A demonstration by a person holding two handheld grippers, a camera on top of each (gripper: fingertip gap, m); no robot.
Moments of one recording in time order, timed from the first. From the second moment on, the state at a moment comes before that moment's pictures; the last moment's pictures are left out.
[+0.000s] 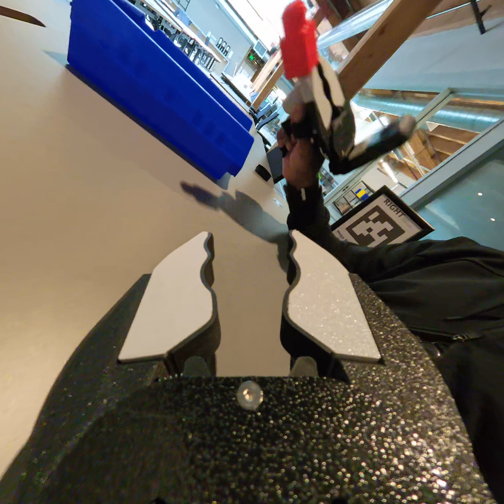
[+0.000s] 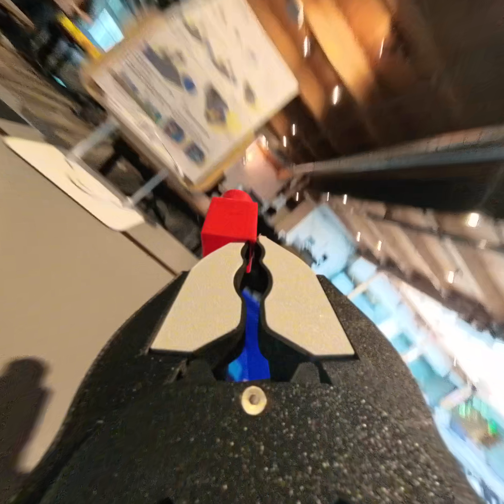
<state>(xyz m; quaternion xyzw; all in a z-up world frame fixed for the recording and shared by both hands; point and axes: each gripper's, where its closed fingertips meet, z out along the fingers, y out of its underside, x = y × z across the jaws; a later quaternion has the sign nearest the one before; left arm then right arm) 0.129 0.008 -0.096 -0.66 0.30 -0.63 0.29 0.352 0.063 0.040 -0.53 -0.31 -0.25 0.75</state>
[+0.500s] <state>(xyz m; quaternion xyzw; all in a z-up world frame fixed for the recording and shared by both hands) 0.132 0.007 -0.103 -0.67 0.32 -0.60 0.28 0.514 0.144 -0.081 -0.80 -0.21 -0.20 0.53</state>
